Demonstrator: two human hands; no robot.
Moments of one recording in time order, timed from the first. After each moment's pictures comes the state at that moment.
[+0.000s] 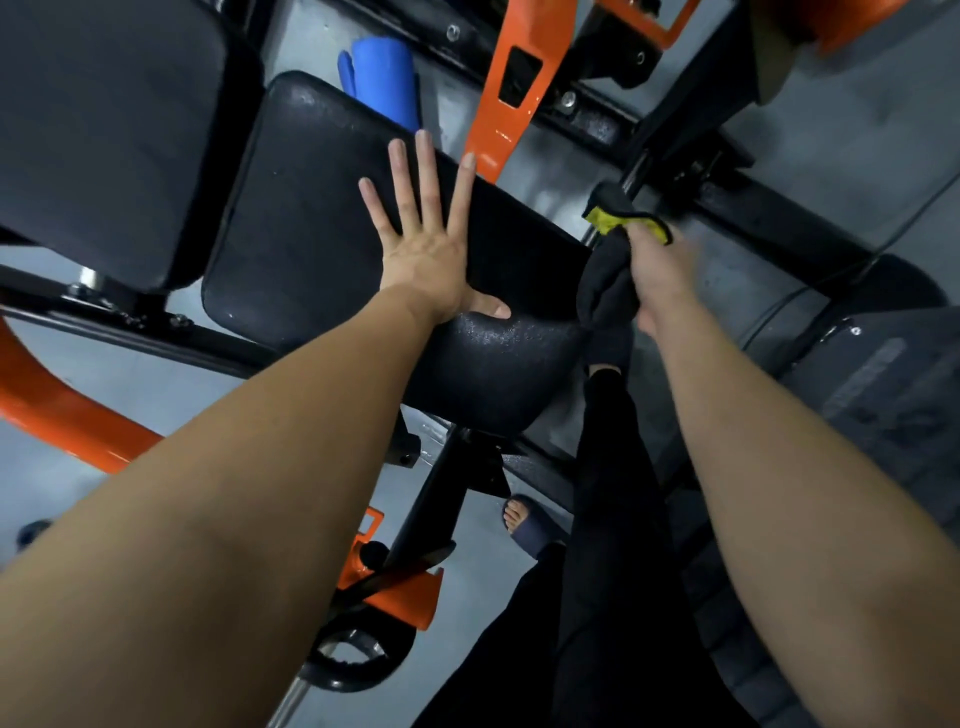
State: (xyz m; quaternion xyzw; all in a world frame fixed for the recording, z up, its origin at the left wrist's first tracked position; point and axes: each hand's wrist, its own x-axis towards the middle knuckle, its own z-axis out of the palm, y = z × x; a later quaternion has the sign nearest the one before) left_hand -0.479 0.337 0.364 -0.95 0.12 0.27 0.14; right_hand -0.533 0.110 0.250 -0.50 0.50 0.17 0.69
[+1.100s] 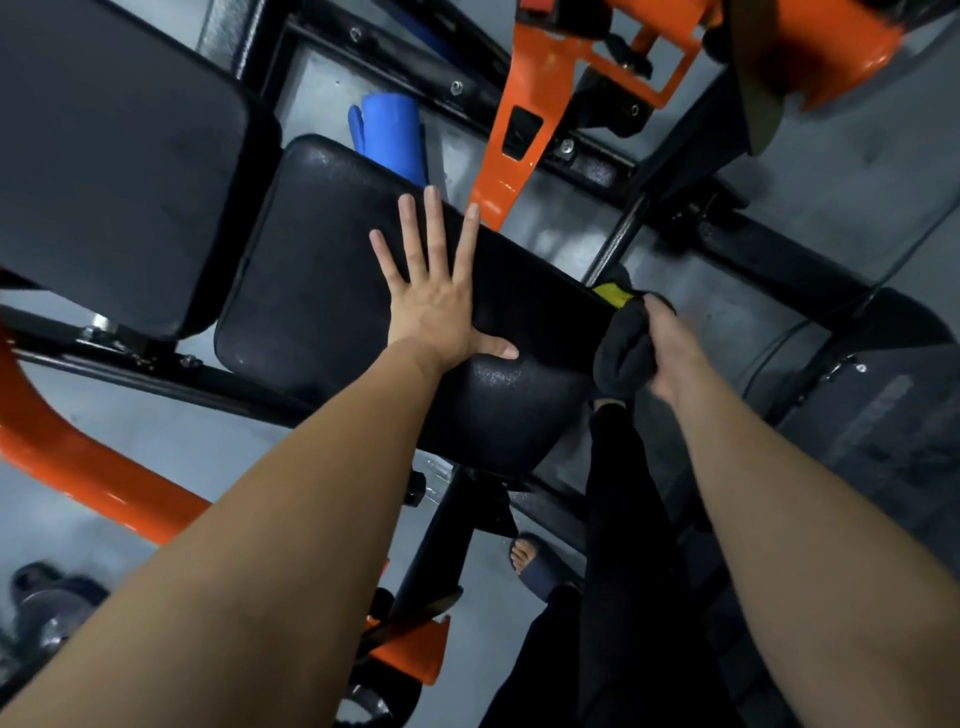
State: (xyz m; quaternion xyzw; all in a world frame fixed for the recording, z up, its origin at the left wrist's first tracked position) left_hand -0.482 0.340 0.360 -0.95 0.12 0.25 0.13; right_hand -0.567 0.107 0.213 -0.40 0.56 0.22 0.69
